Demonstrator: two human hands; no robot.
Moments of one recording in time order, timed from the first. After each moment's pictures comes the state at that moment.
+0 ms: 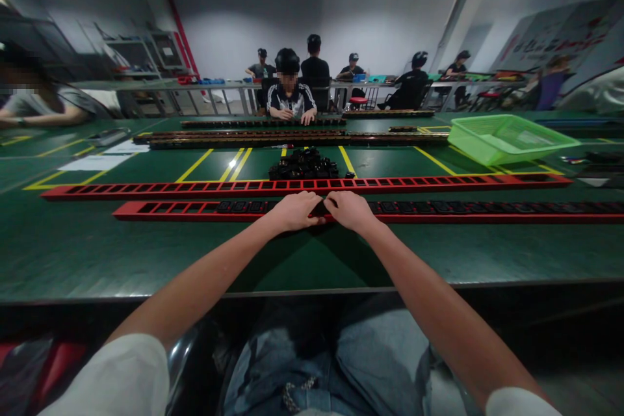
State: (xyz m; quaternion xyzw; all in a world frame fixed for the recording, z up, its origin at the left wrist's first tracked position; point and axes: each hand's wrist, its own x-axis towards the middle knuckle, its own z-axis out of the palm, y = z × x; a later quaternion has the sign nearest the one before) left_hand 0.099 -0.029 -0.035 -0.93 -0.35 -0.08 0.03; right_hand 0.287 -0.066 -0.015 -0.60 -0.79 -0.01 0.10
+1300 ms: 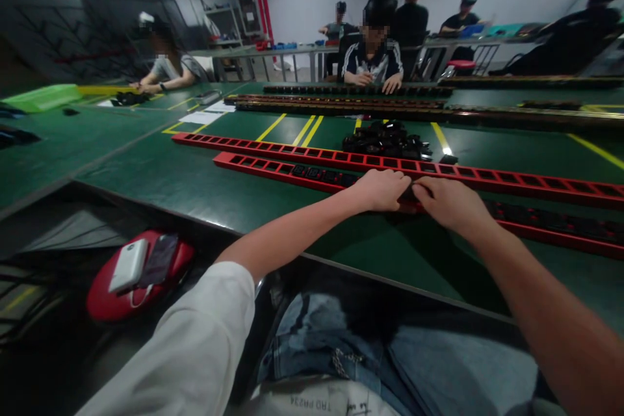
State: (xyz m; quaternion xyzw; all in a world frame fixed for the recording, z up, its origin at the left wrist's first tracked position) left_hand 0.113 -0.034 -0.027 -0.92 -0.39 -0.09 0.04; right_hand 0.290 -0.049 -0.025 -0.60 -0.79 -0.05 0.07
